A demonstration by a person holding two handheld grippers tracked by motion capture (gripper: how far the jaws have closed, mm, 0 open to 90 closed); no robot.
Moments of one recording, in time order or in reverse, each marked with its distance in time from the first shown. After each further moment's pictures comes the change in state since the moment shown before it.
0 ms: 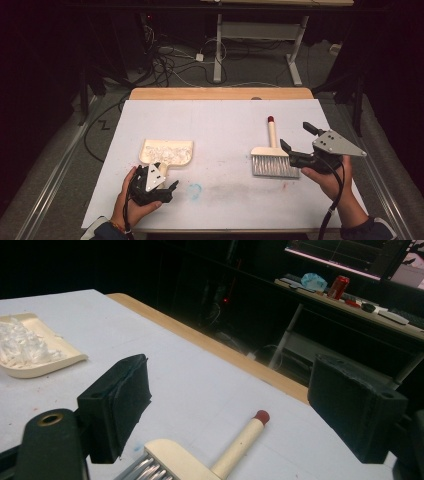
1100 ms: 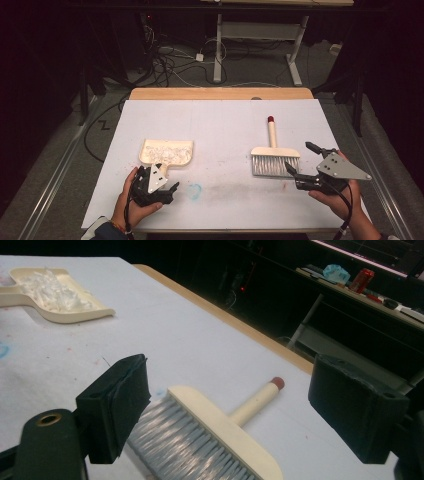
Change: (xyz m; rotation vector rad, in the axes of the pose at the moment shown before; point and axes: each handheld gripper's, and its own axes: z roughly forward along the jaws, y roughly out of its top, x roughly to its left) left arm -0.004 -0.001 0.001 0.023 -0.003 0.028; right arm 0.010 -0.038 -0.028 0.040 0.063 -0.076
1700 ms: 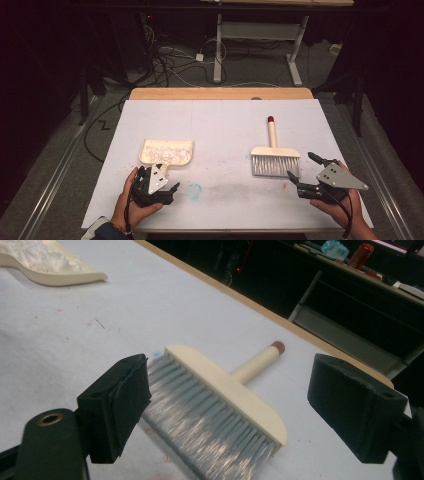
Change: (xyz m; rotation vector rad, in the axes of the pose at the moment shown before) left arm -0.002 0.001 0.000 -0.001 -0.001 0.014; right arm 0.005 -0.034 -0.004 0.060 -0.022 0.008
